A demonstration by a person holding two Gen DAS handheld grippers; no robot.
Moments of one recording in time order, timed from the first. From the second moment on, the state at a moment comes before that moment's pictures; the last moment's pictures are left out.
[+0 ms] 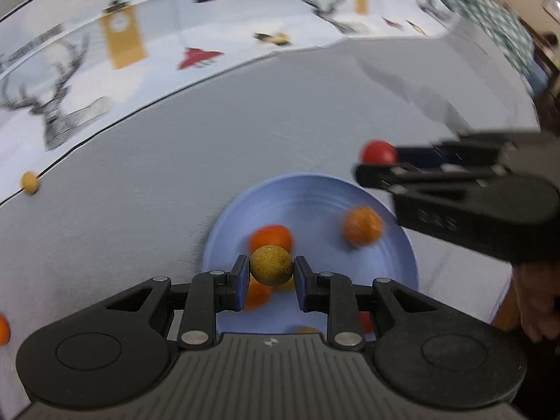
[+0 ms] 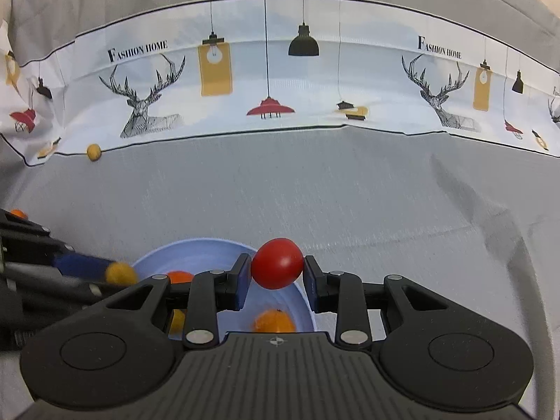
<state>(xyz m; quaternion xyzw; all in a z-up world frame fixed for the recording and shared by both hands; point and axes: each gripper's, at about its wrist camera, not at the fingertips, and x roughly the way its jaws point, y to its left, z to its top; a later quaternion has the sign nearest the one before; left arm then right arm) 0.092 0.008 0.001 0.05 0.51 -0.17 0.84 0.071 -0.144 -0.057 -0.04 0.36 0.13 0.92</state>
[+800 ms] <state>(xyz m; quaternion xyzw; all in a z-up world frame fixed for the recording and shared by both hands) 0.089 -0.005 -0.005 0.08 0.51 -0.20 0.83 0.074 -0.141 -0.060 -0.04 0.37 0.14 0.92</state>
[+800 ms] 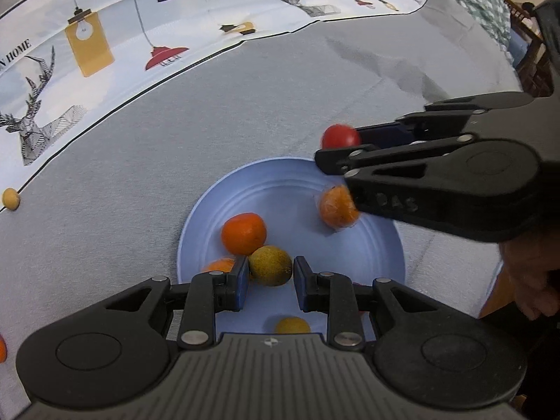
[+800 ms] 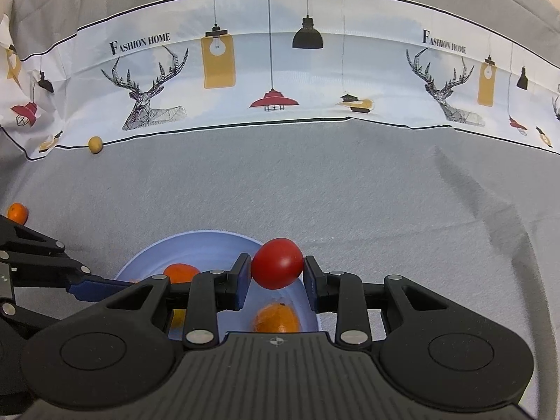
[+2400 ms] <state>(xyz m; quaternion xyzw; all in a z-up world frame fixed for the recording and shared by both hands) 0.107 0.059 0.023 0.00 0.48 -0.10 0.87 0.076 -0.102 -0.057 -0.04 0.36 0.14 0.92</state>
